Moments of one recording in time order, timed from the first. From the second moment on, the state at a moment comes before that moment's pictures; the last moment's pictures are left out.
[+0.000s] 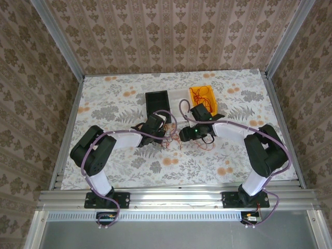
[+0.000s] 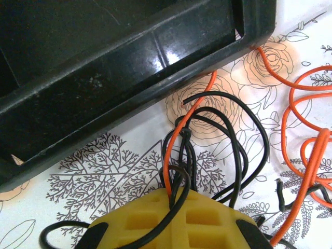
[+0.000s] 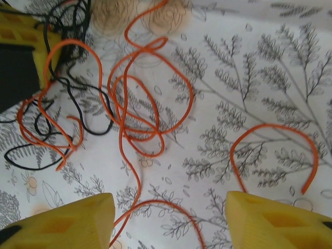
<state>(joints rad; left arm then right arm) -0.72 1.74 0.83 -0.03 -0.13 -0.21 0.52 1.68 1.01 -0.43 -0.24 0.24</state>
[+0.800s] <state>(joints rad) -0.72 1.74 0.84 -0.03 -0.13 -0.20 0.47 1.62 0.95 -0.44 -0.14 0.23</state>
